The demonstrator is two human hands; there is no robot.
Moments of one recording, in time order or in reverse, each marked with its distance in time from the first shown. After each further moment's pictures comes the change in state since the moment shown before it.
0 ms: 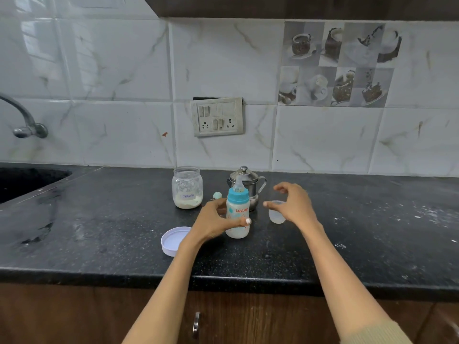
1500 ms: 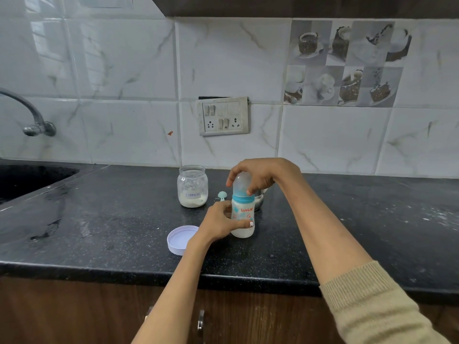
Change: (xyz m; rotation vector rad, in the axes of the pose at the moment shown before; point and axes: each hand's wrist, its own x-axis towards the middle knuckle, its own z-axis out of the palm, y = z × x) left_hand 0.001 0.001 0.004 0.073 0.018 -0.063; right_hand 0.018 -0.132 -0.029 -0.431 -0.710 -0.407
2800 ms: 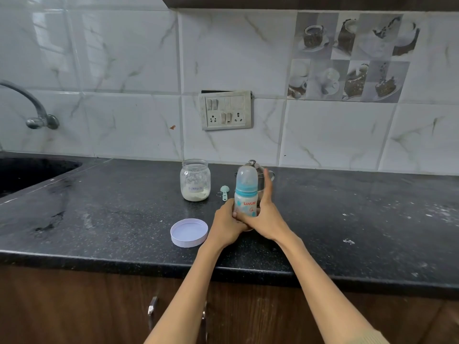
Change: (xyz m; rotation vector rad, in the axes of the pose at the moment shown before) left_hand -0.018 -0.004 0.021 -0.042 0.129 0.057; right_hand -0.008 0.028 0.136 0.820 0.560 -0.020
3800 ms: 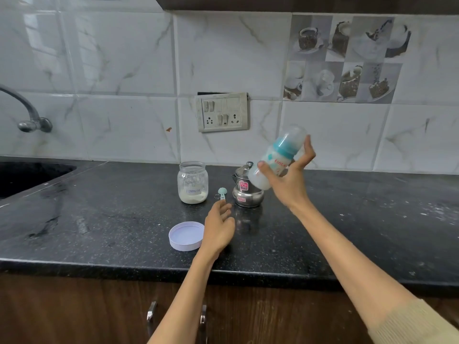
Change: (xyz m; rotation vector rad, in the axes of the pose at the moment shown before) left_hand -0.004 -0.004 -0.003 -0.204 0.107 -0.151; right_hand 0.021 -0.040 -0.047 0.129 0.367 -0.225
